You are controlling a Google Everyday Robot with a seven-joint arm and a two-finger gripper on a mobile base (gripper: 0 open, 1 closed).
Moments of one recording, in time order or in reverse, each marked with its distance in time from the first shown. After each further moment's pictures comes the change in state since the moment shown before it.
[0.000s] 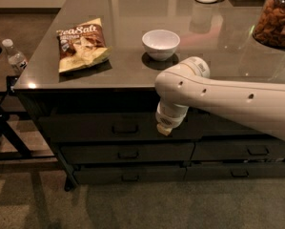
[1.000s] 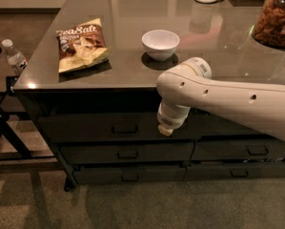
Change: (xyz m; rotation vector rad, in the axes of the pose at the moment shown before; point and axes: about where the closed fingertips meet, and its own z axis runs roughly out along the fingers) arm -0.001 0.001 0.000 0.000 -0.001 -0.004
